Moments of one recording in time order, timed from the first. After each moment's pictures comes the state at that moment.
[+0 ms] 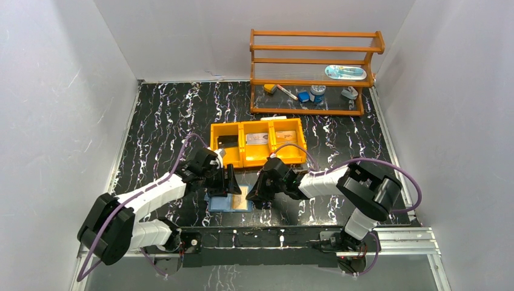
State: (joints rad) left arm -0.59 1.21 0.53 -0.32 0.34 -0.69; right arm 0.99 1.64 0.62 0.24 -0.22 1.25
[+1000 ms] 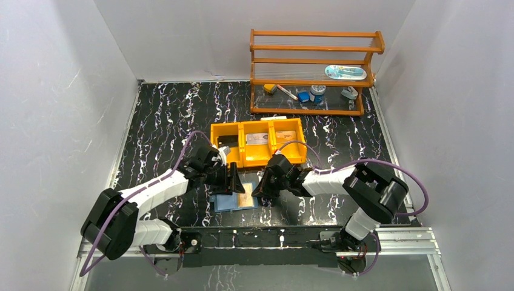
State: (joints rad) left arm -0.59 1.25 0.57 -0.31 0.41 -0.65; right arm 0.94 1.60 0.62 0.14 -0.19 1.20
